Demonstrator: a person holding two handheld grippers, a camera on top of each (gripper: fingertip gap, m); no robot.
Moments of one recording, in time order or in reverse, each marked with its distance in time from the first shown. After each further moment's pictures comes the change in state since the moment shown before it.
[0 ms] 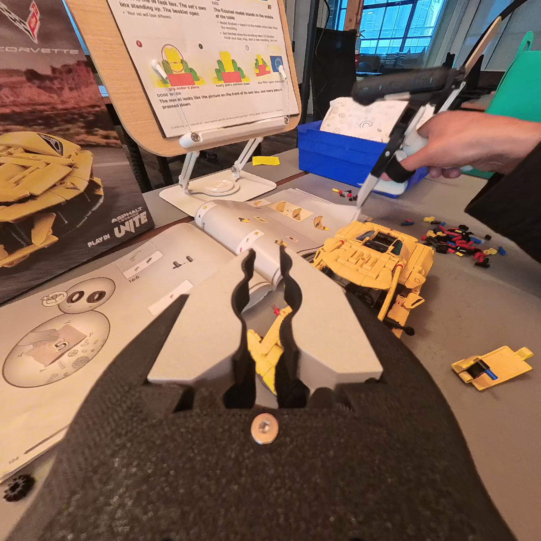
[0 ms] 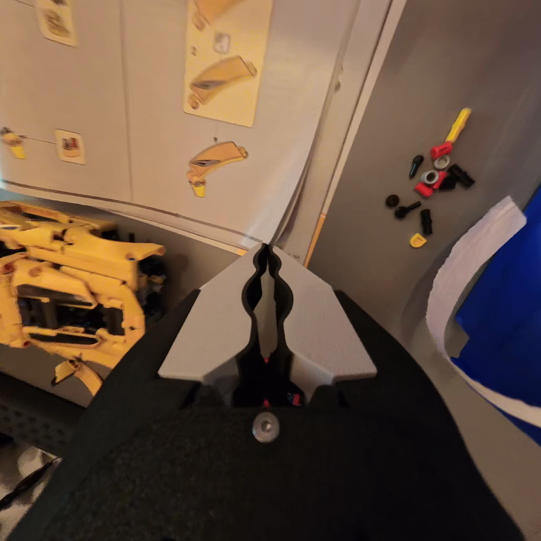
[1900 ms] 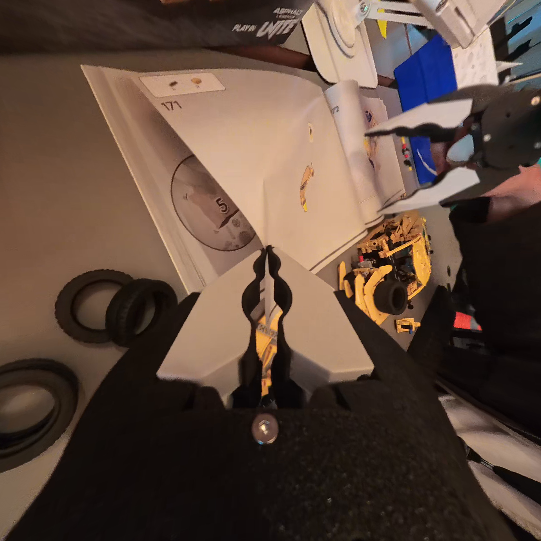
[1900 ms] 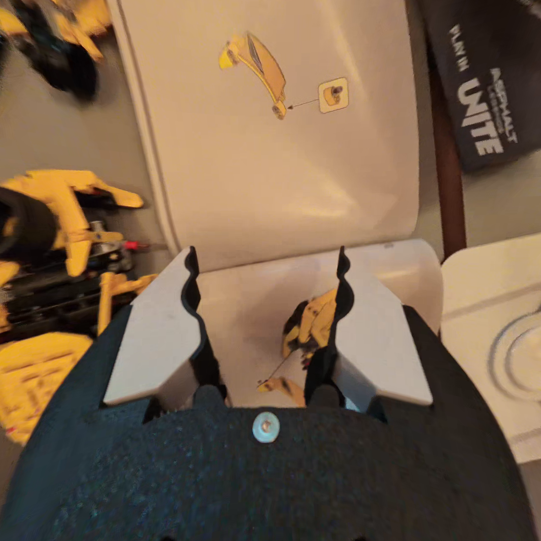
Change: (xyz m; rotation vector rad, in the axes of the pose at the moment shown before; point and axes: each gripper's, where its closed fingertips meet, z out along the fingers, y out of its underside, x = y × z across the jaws) left arm -0.185 0.068 -0.042 -0.594 0.102 -0.750; right arm -0.226 -0.108 0.051 0.094 -0.193 -1.122
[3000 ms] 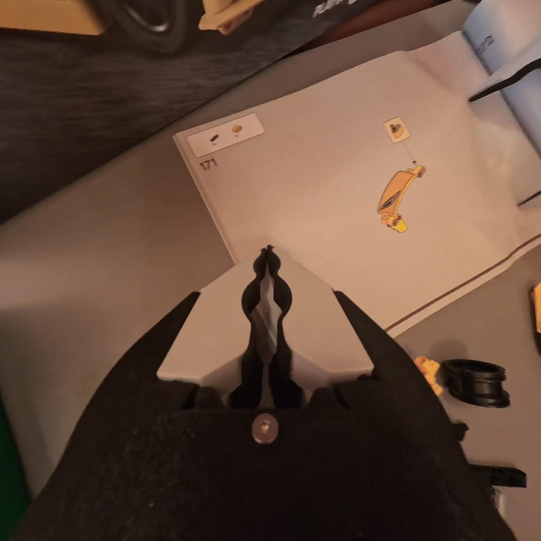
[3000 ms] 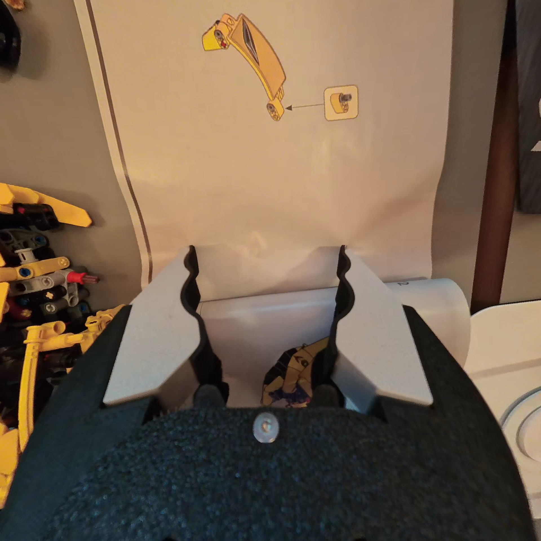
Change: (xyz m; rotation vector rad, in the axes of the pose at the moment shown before) left arm -0.065 -0.013 0.033 0.020 -0.452 0.361; right arm 0.007 -0.001 0.051 -0.119 -0.049 -0.062
